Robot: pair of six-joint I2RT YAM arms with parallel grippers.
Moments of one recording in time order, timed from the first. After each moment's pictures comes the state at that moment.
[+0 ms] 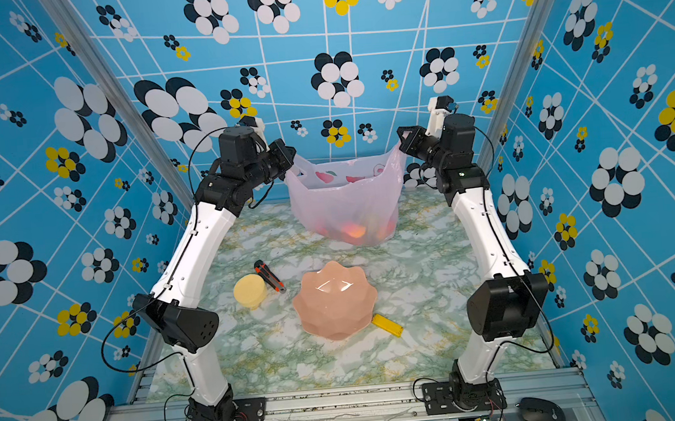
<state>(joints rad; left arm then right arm) -0.39 1.92 2.27 -0.59 0.11 -0.70 0.06 1.74 1.88 -0.15 -0.43 0.64</state>
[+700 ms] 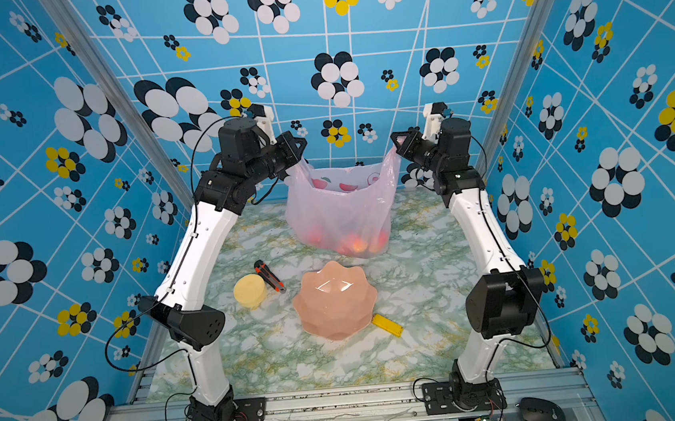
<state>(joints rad) -0.45 1.96 2.44 -0.67 0.17 -0.66 0.06 1.79 1.86 -0.14 -0.53 0.72</state>
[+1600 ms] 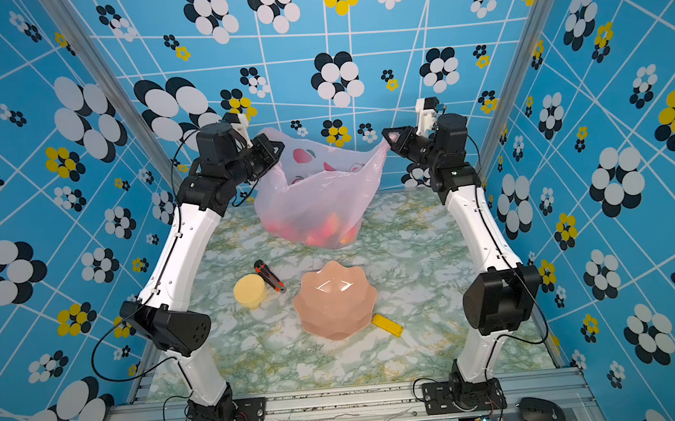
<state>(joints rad) -0.29 1.88 2.20 -0.58 0.24 -0.77 0.08 1.76 1.94 -0.10 -0.59 0.73</state>
